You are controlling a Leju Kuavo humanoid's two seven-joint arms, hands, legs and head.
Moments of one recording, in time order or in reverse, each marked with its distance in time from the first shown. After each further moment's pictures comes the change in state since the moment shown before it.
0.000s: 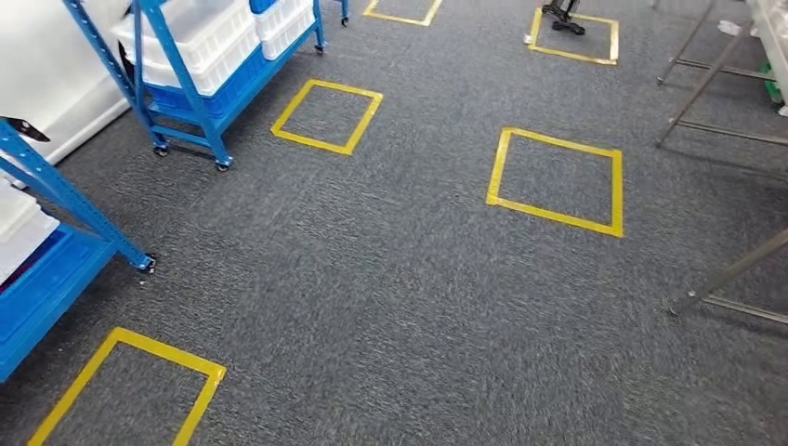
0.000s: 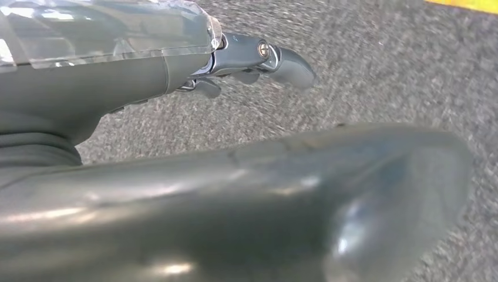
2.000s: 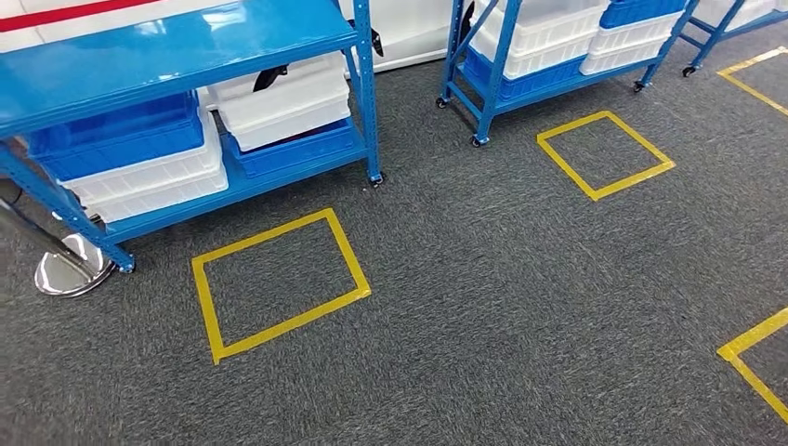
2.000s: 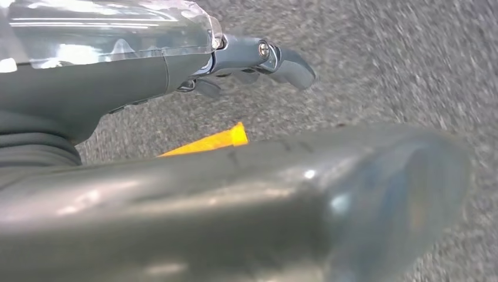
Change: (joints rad) left arm 0.004 -0.016 -0.024 0.005 0.009 0.006 -0.017; right arm 0.001 0.008 -0.001 0.000 0.016 0.000 0.014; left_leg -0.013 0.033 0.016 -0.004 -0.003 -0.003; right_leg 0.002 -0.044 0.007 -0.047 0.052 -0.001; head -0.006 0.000
